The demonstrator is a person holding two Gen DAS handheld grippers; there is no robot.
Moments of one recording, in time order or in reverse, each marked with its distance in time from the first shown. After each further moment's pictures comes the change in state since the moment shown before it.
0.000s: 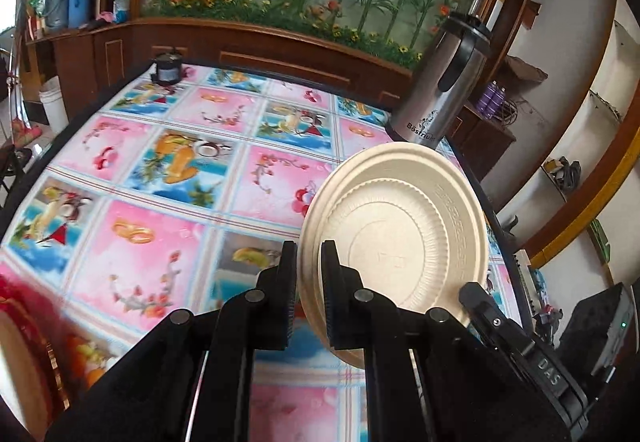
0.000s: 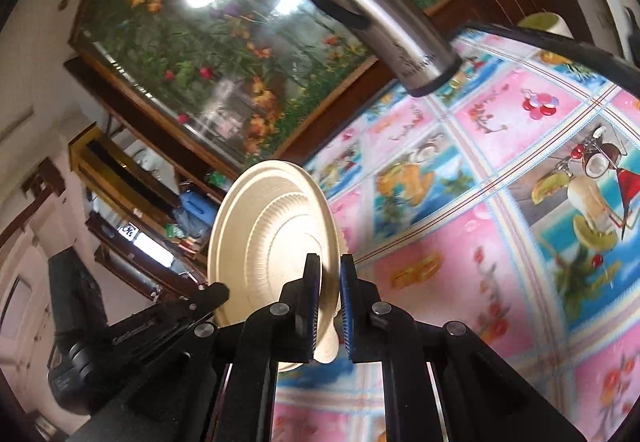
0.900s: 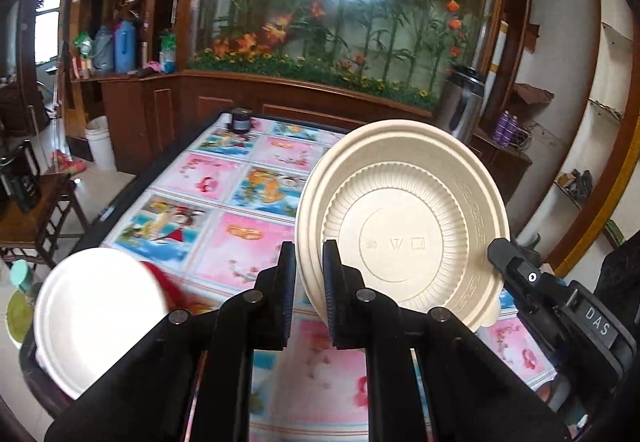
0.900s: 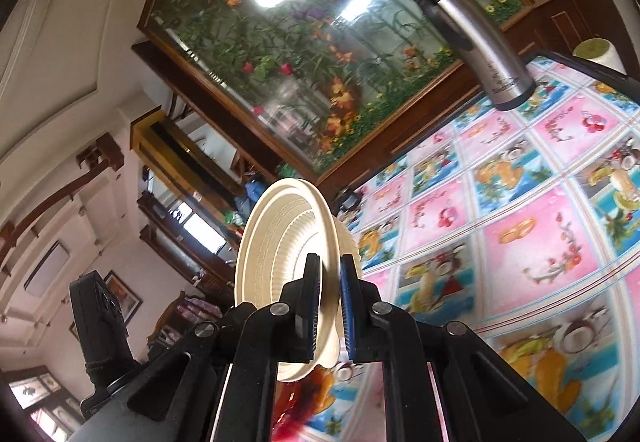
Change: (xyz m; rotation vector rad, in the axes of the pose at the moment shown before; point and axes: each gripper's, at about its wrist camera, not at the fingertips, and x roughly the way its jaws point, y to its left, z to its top) left arm -0.127 0.053 -0.048 0.027 -0.191 0.133; right arm -0.056 0.106 -0.050 -0.118 -0.009 0.200
